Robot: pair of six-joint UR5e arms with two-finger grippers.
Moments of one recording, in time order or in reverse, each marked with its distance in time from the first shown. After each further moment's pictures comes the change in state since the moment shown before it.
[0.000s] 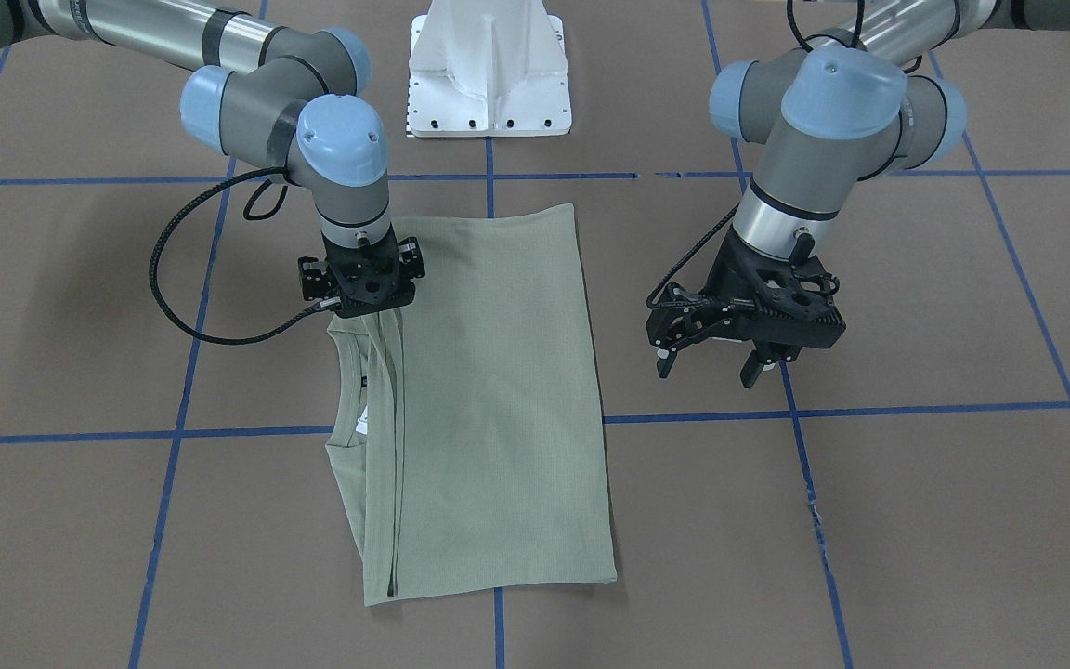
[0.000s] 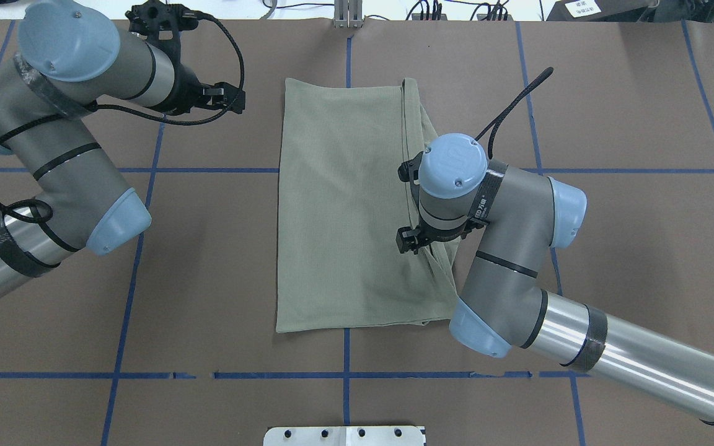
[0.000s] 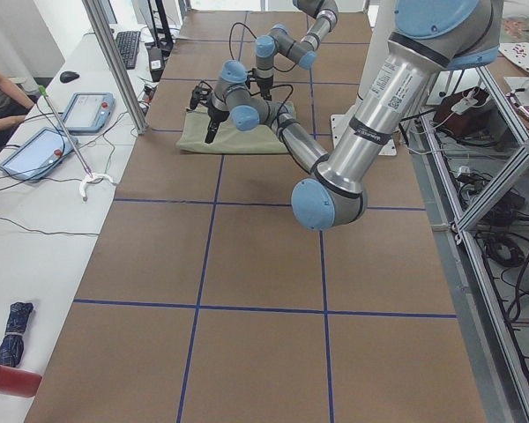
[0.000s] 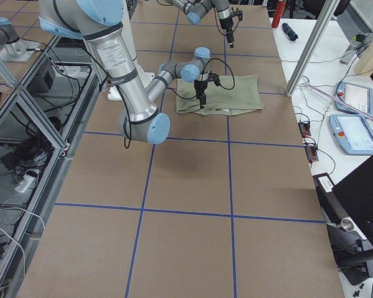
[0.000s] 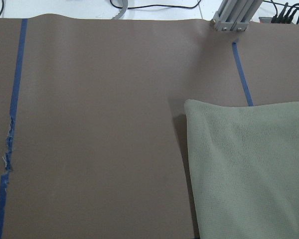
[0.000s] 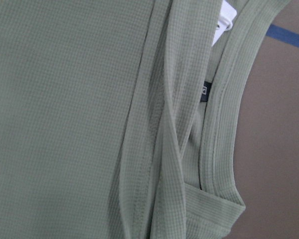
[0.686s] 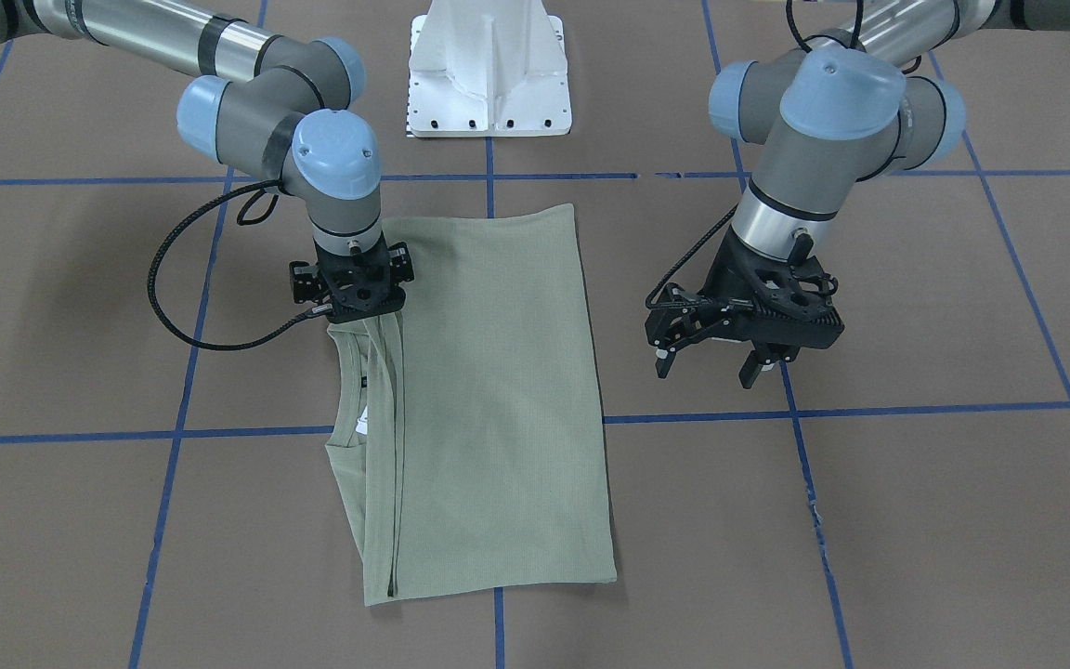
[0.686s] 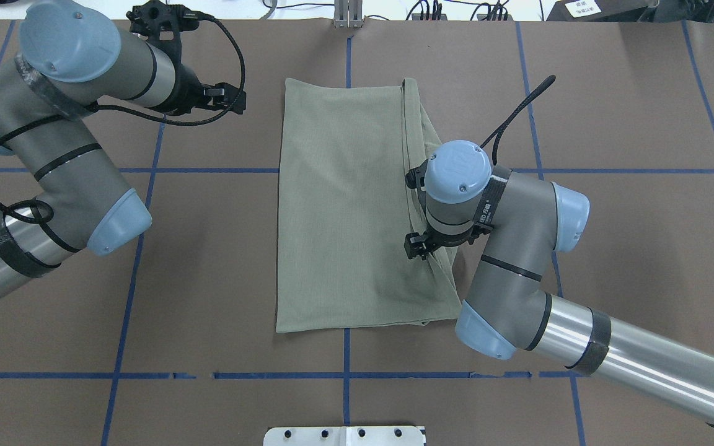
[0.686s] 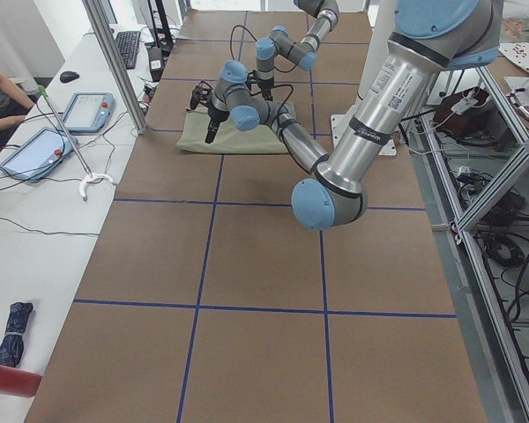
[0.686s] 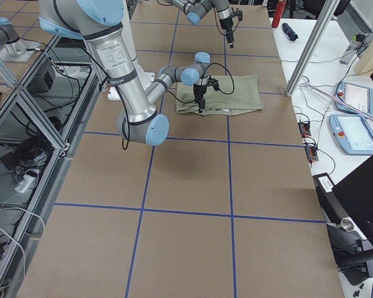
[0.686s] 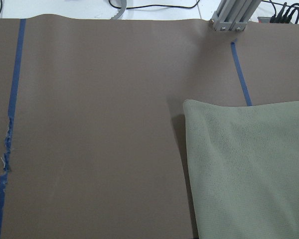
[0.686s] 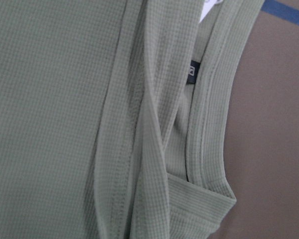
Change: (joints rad) left arm 0.001 -0.001 0.001 -0.002 0.001 0.000; right arm -0.002 -0.019 -0.007 -0.001 0.007 -0.005
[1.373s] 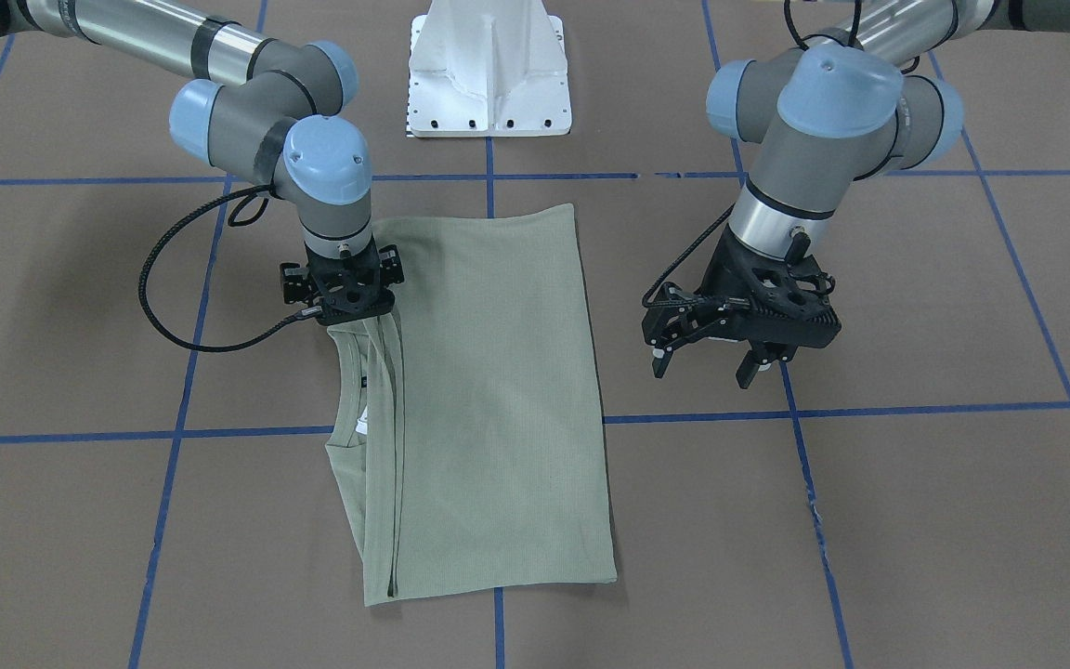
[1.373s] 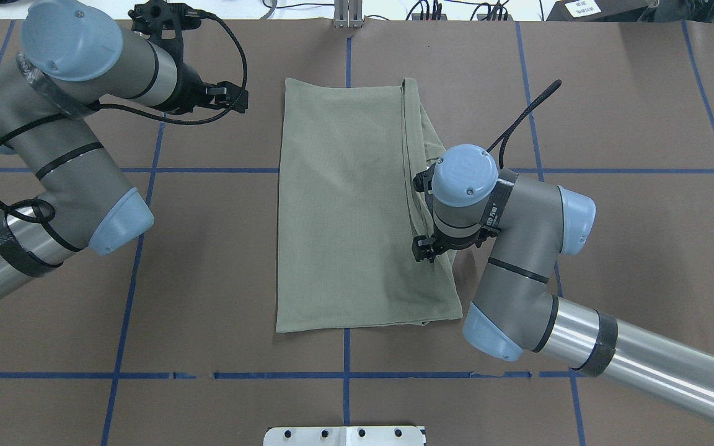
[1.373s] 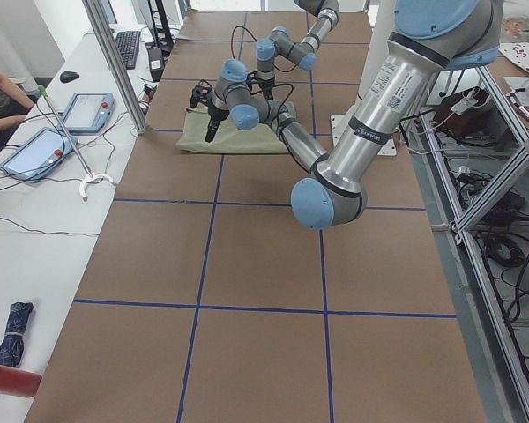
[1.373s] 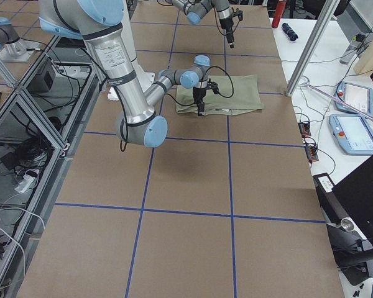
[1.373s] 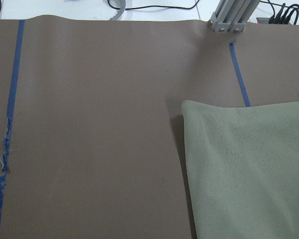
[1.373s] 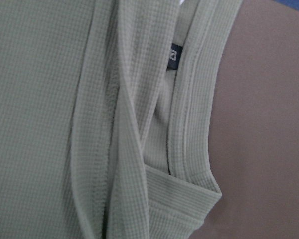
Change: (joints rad) left arm 0.001 -0.006 0.000 0.000 0.001 -0.001; right arm 0.002 -0.027 0.002 0.004 0.002 0.000
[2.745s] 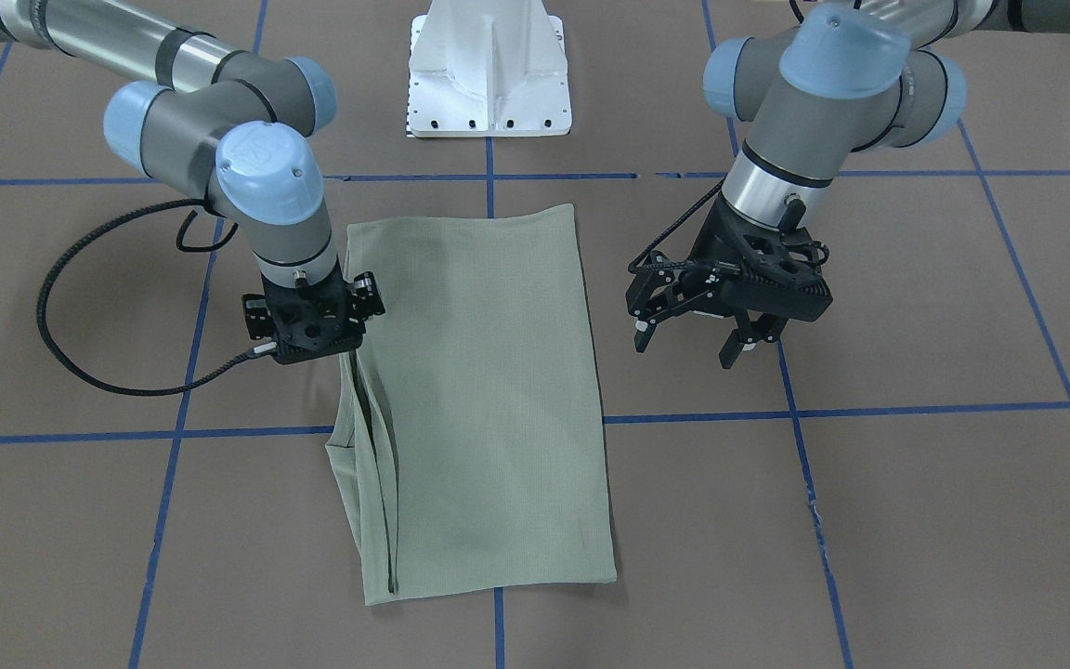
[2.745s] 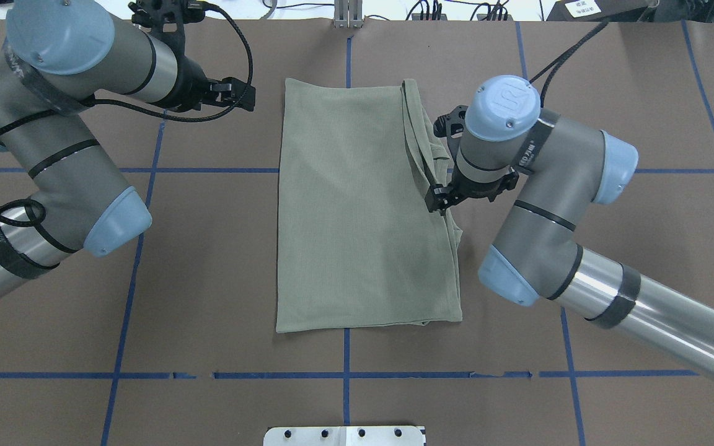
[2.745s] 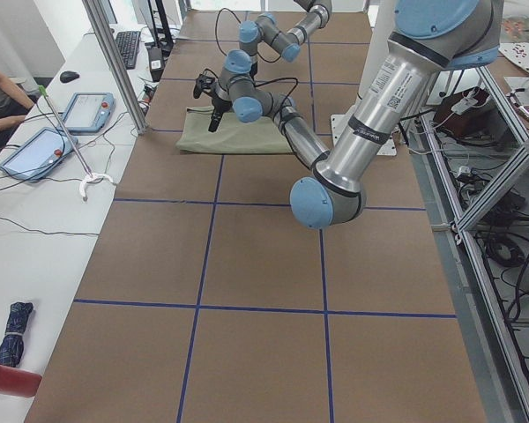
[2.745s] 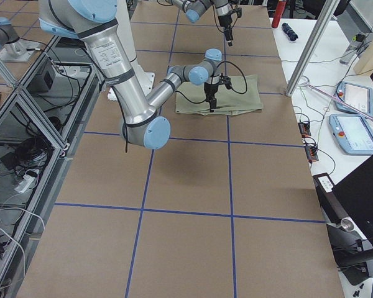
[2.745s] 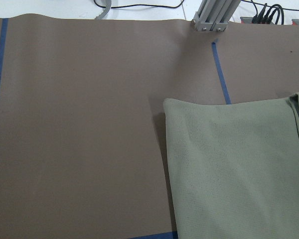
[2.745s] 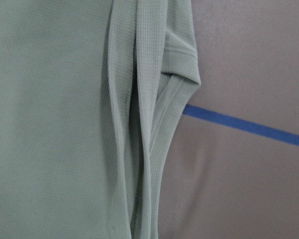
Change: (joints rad) left arm -0.002 -0.005 -0.063 0.006 -0.033 -0.003; right arm 0.142 0.109 -0.092 0.022 0.058 -0.082
